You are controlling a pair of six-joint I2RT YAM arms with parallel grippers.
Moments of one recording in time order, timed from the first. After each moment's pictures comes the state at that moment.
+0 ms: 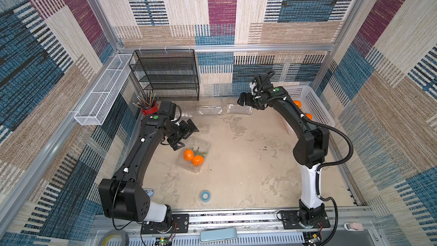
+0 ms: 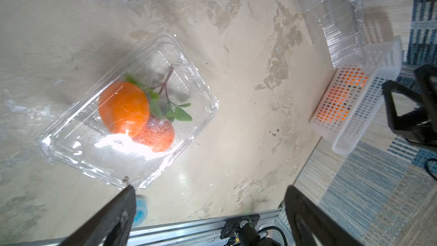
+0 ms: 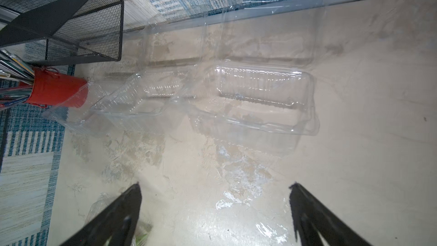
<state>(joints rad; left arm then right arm) -0.15 1.44 1.38 -1.09 0.37 -0.79 0.33 2.12 2.11 -0.85 -0.17 0.43</state>
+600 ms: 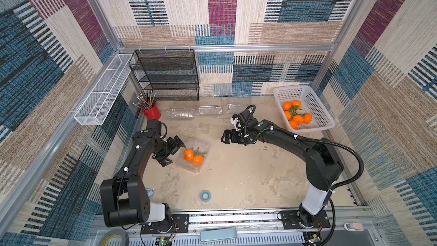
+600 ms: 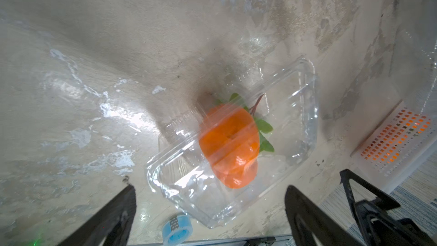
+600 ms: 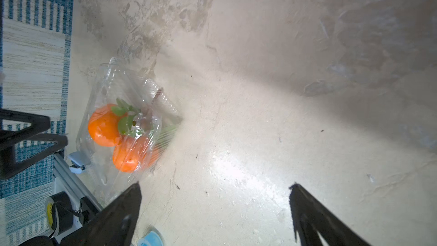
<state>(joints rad) 0.11 1.42 1.02 -0.96 0.40 -0.65 0.65 1.79 1.35 -0.51 -0.28 0.54</state>
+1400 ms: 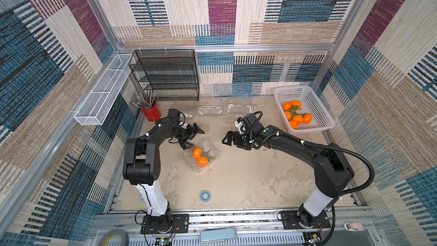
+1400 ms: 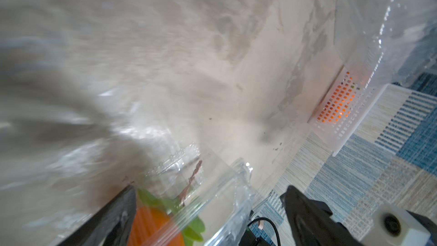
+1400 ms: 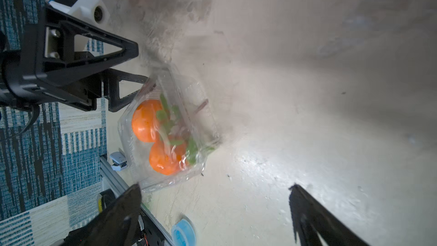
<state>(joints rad) -0.12 1.87 1.30 -0.66 0.67 -0.71 0.61 1.66 1.18 -0.43 -0.35 0.74</state>
